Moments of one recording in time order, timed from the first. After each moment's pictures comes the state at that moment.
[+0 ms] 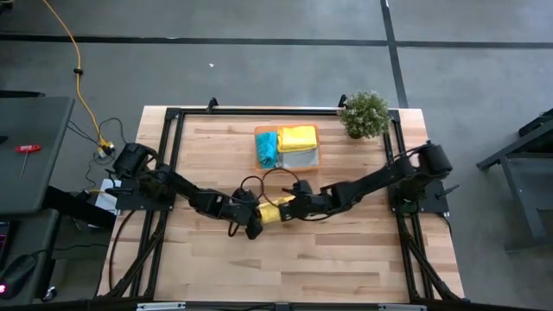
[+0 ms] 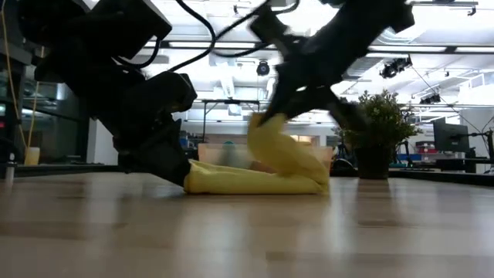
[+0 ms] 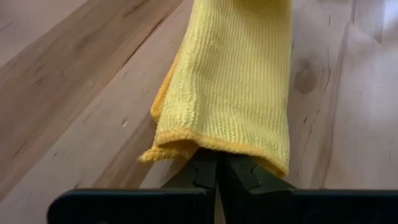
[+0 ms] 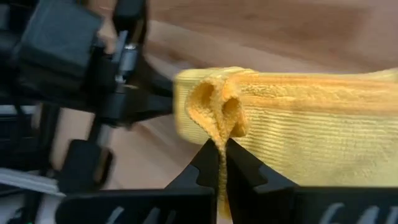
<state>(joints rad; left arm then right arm) -0.21 1.77 0.65 0.27 -0.34 -0.77 0.25 1.74 1.03 -0.14 0.25 1.38</state>
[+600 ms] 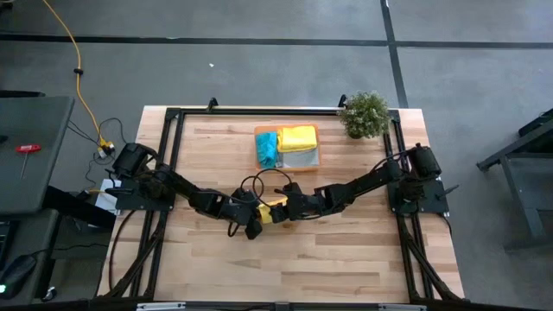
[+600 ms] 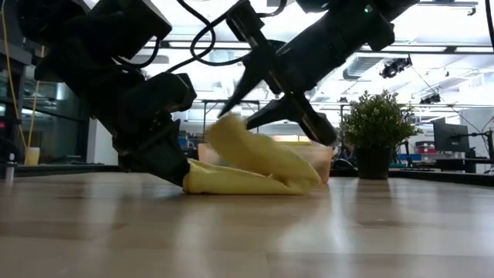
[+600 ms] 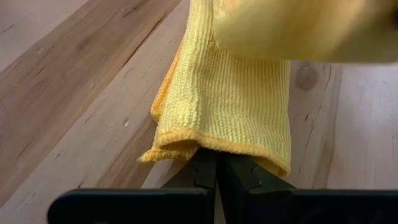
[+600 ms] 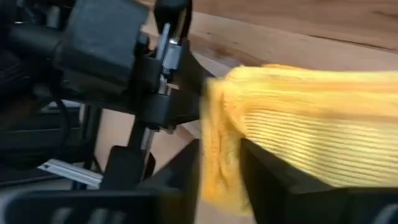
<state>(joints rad) -0.21 1.77 0.66 0.26 -0.34 -0.76 0.24 1.86 1.07 0.13 0.20 1.38</state>
